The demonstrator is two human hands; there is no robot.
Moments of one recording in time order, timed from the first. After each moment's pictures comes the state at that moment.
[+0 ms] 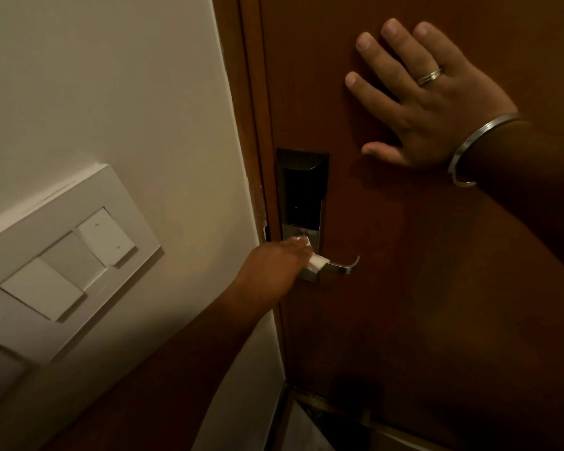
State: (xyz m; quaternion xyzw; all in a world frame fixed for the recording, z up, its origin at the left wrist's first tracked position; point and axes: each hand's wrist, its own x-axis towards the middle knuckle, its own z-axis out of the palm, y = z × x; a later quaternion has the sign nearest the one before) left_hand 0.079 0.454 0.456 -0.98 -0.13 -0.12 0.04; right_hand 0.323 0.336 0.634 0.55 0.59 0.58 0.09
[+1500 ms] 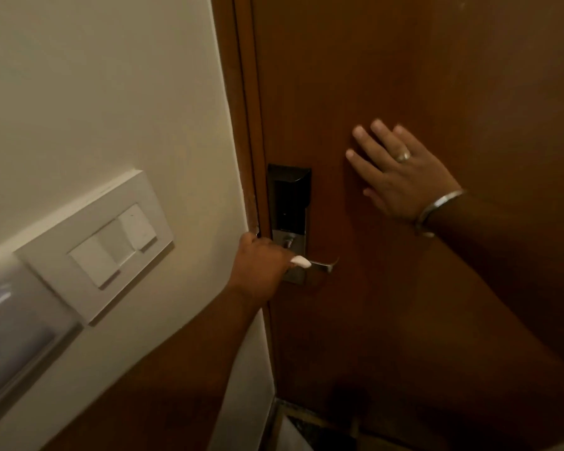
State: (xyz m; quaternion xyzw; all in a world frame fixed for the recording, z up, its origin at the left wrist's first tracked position) left_hand 0.064 0.433 0.476 -0.96 -0.20 -0.17 0.13; right_hand 0.288 0.286 0.593 0.68 0.60 0.41 0.09
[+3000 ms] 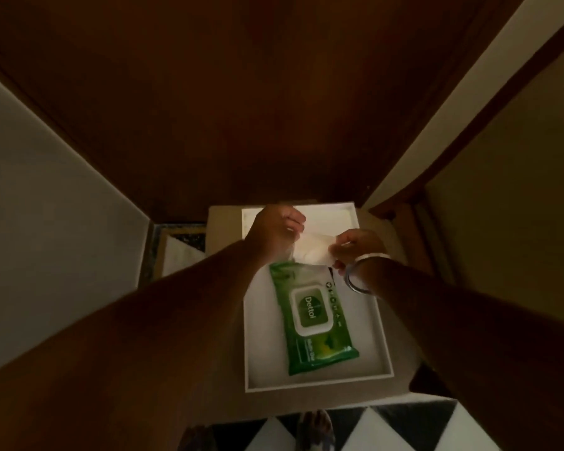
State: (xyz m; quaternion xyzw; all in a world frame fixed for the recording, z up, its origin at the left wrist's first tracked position) left_hand 0.147 0.033 0.034 -0.79 -0.23 0.07 -0.57; right_hand 0.214 -0.142 0.025 0.84 -0.02 -0.33 -0.42
